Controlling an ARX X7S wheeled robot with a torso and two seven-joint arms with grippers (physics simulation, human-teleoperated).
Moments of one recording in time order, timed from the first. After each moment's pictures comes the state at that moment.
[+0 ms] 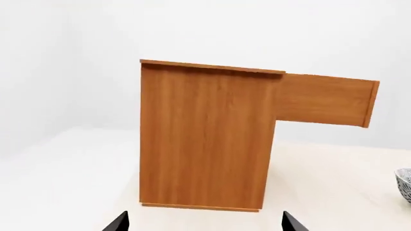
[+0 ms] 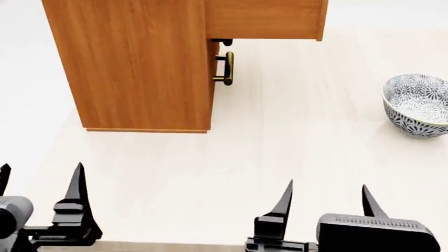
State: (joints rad) left arm -0.17 -0.18 0.06 0.69 -0.35 -0.69 -0.26; right arm 0.14 0.15 -0.08 -0.67 0.14 0.73 0.27
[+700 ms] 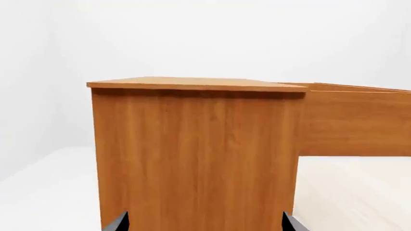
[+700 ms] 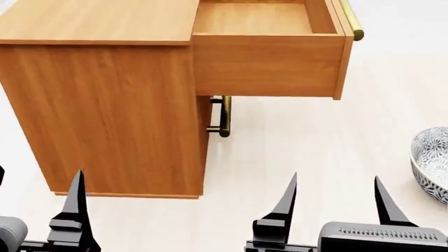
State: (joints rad) left arm -0.13 -0.23 0.09 0.85 -0.37 -0.76 -0.31; right arm 0.13 0.21 -0.11 -0.86 0.13 0.82 0.33
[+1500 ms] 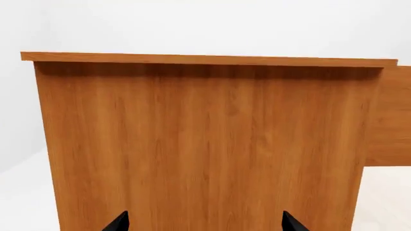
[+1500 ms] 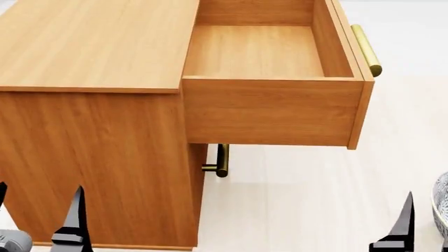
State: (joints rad) left arm -0.06 -0.26 0.10 0.80 -0.36 -0.68 -0.31; right arm 0.08 0.45 0.29 -1.00 0.03 1.08 -0.08
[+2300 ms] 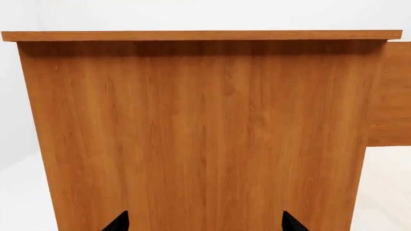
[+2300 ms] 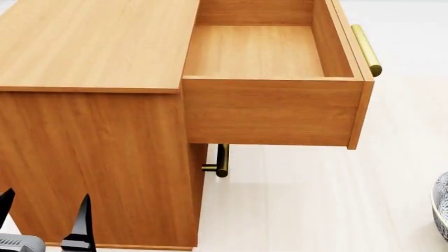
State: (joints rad) left arm -0.05 -0.28 0.14 0.76 -0.34 -0.65 -0.32; right arm 0.35 0.56 0.46 -0.74 -0.57 1.25 -0.78
